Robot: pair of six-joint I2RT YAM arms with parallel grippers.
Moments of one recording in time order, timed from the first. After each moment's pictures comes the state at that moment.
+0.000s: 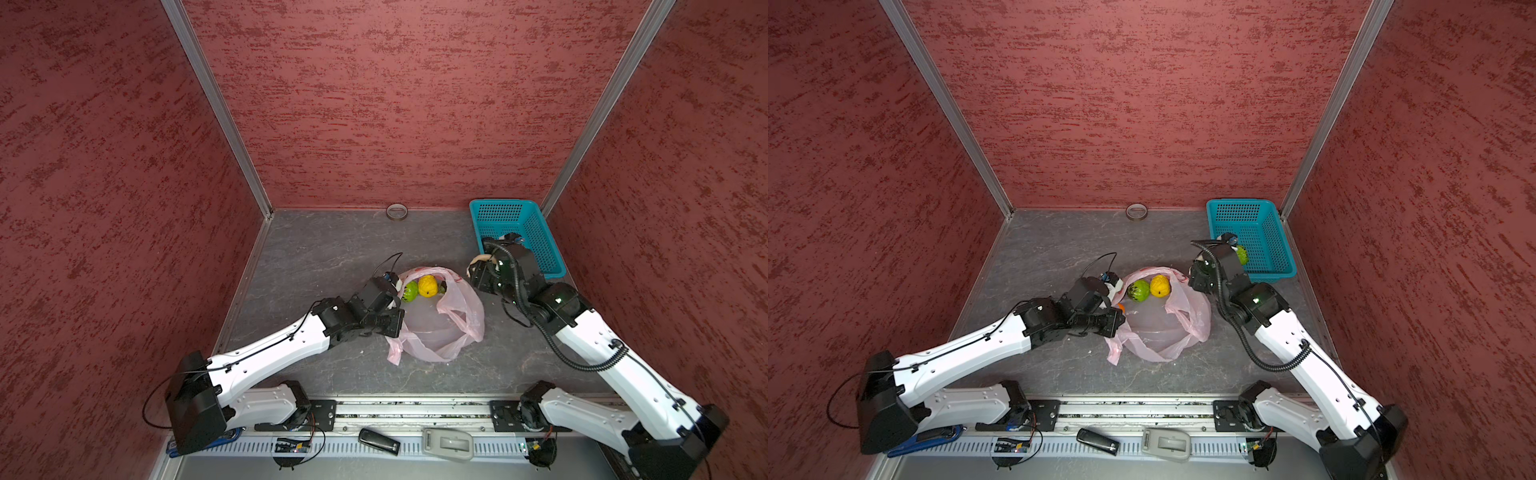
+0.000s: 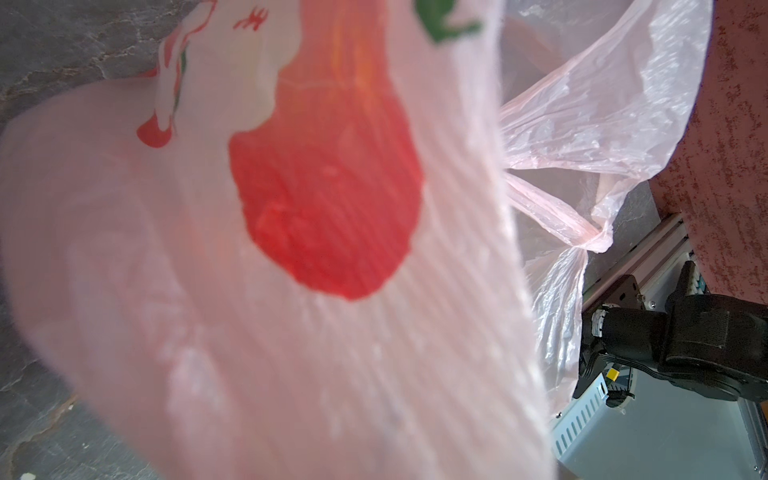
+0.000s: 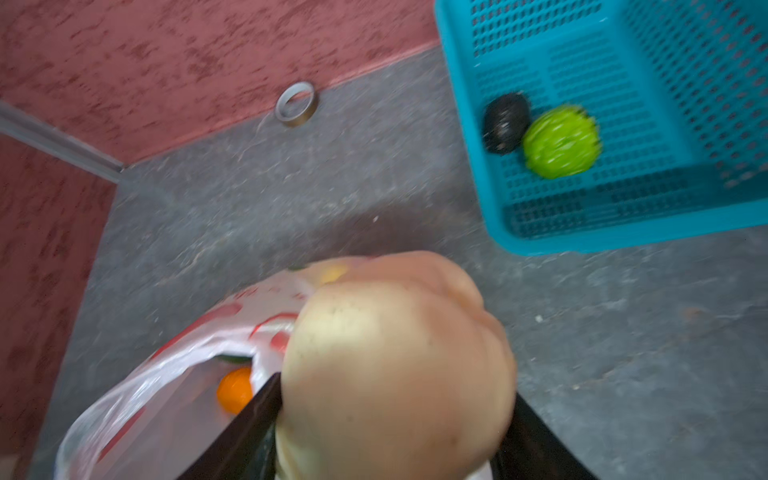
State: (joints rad) left arm -0.91 1.20 0.93 -0.61 0.05 -0.61; right arm 0.48 1.05 1.10 -0.75 0.26 0.64
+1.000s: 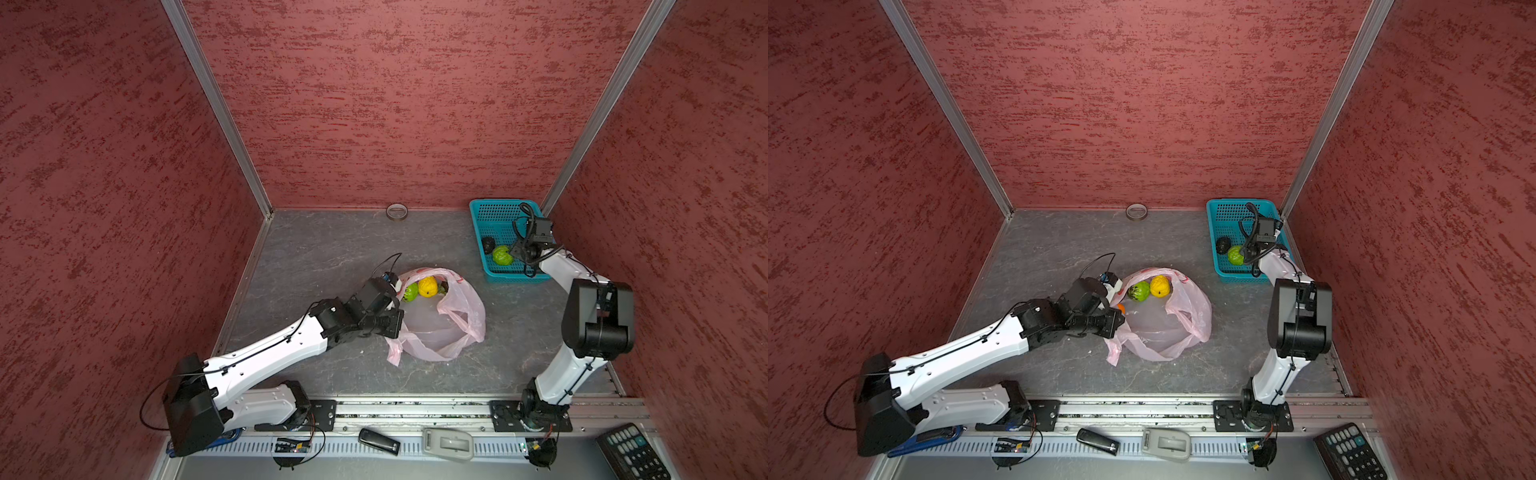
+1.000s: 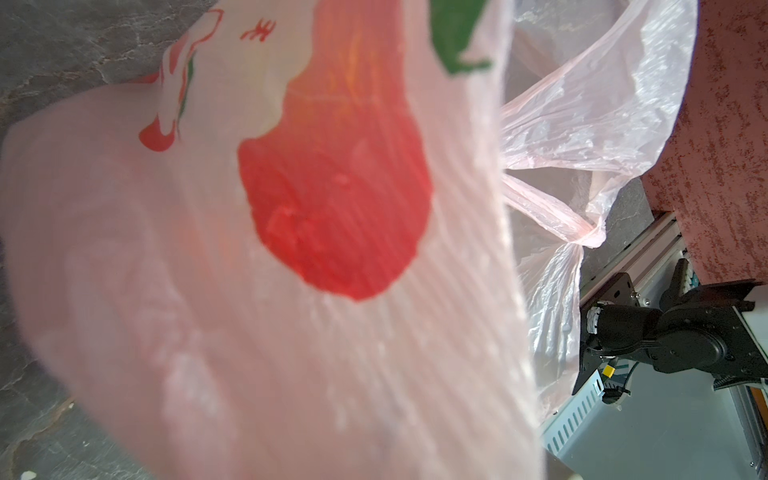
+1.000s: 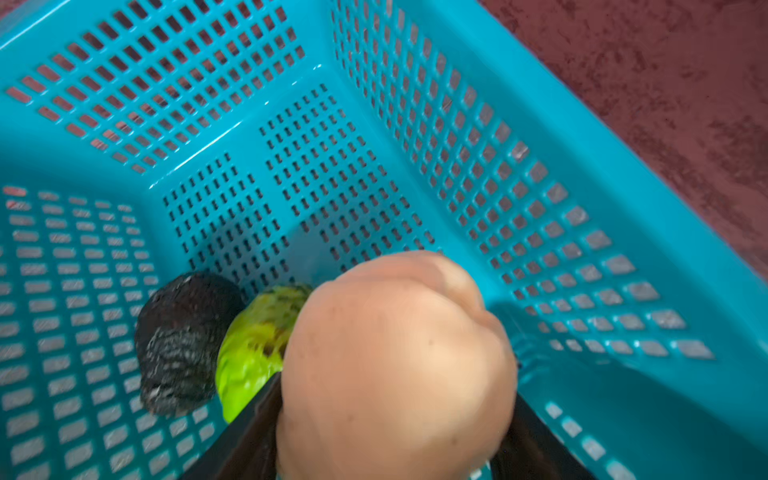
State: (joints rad) left arm -0.92 1.18 0.93 -0.61 0.05 -0.61; right arm -0.12 1.79 1.25 -0.32 0.20 0.48
